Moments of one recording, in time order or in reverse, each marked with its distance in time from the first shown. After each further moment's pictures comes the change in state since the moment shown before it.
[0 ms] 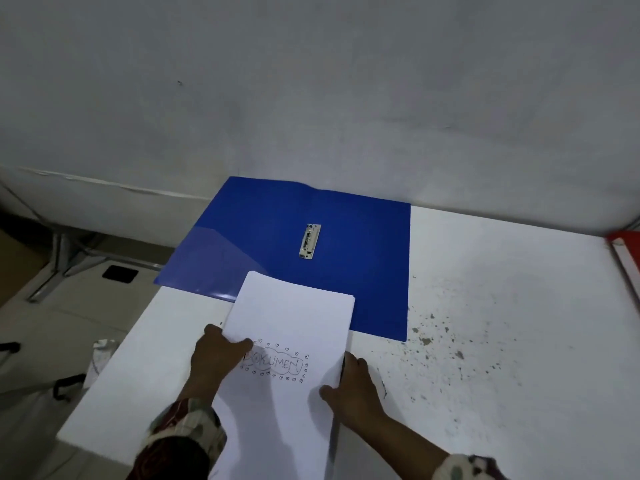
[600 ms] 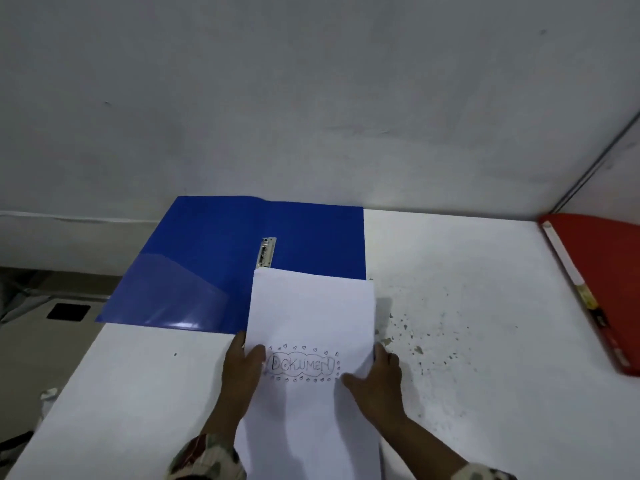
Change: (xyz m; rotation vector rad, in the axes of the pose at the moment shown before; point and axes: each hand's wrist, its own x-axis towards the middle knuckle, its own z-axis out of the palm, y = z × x) left_hand -0.052 0.055 0.058 -0.636 -0.227 0.256; right_hand 0.008 0.052 -0.054 0.199 0.341 0.140
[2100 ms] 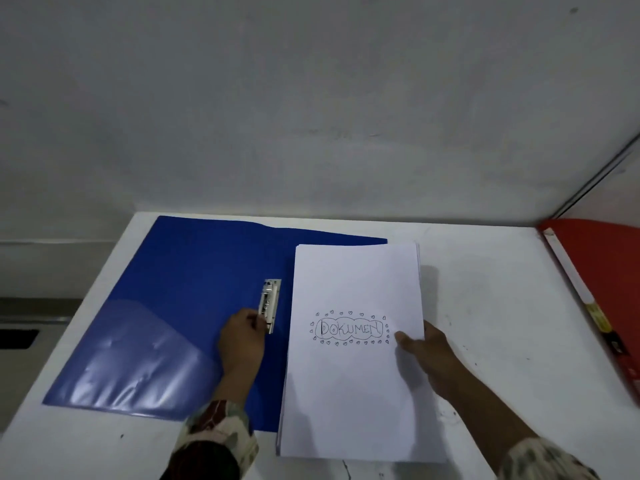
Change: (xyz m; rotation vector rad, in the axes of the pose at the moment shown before) left_hand 0.128 0.040 0.064 0.511 0.119 0.151; right_hand 0.127 -0.008 -0.084 0.543 0.002 0.157
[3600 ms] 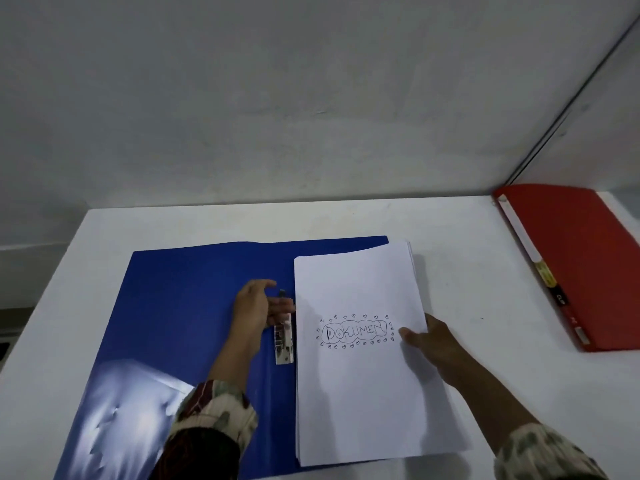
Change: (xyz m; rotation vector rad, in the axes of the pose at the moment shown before) left_hand -0.045 0.081 0.010 -0.663 -0.391 -0.337; right_hand -0.011 0.032 -0.066 -0.101 0.019 0.078
